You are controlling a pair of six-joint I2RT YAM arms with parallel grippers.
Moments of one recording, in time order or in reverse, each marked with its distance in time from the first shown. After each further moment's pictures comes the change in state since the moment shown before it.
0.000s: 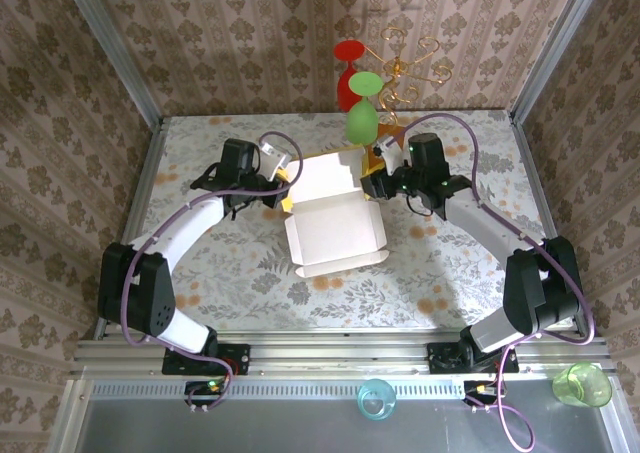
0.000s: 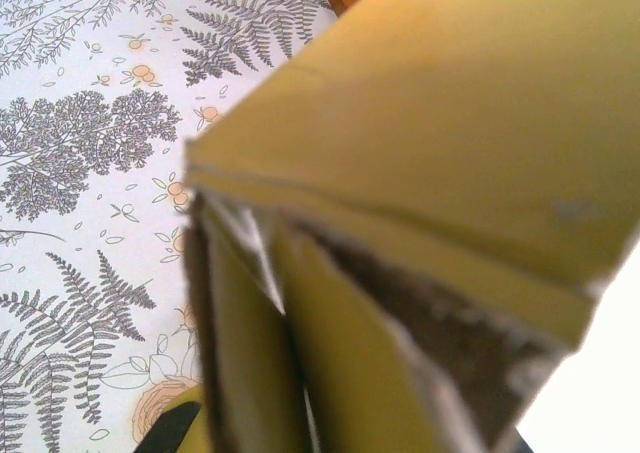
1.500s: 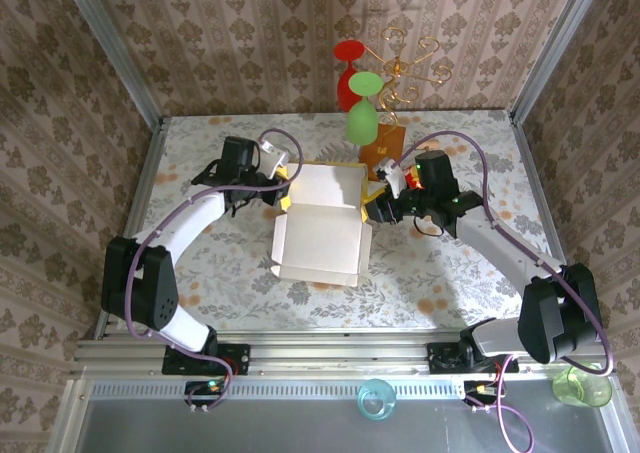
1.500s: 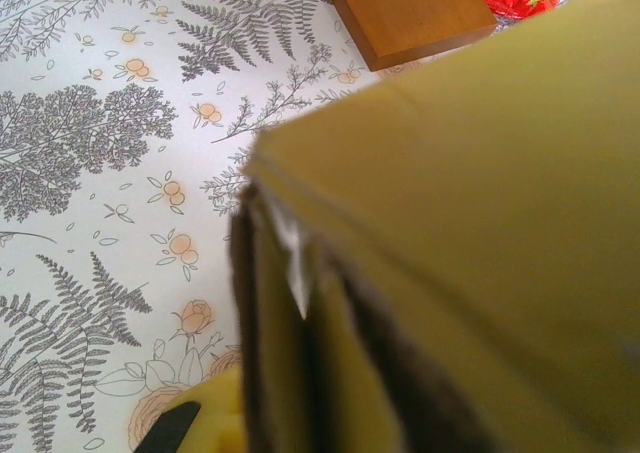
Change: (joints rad) left arm 0.013 0.041 0.033 -0.012 0.028 0.001; right arm 0.021 -0.157 -0.127 -0.135 -0.180 -0.038
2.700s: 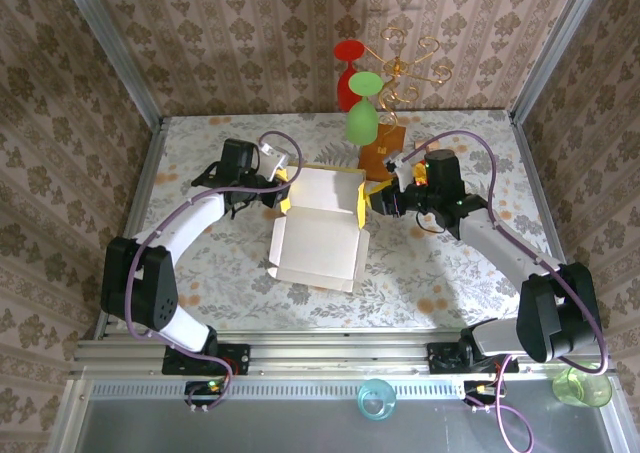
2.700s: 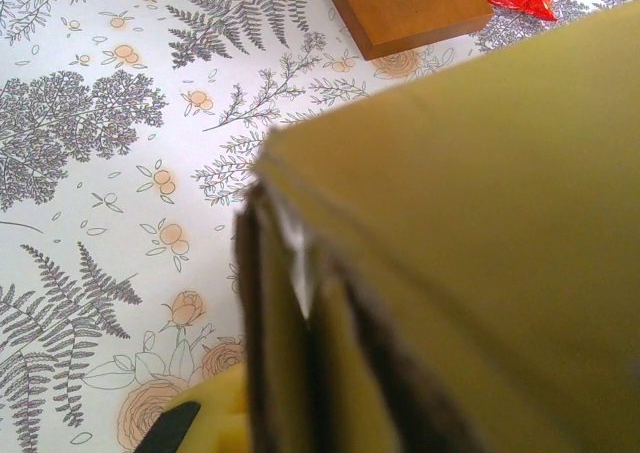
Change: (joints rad) left arm 0.008 -0.004 -0.022 0.007 0.016 0.000; right arm -0.053 0.003 -0.052 0.168 -0.017 0.098
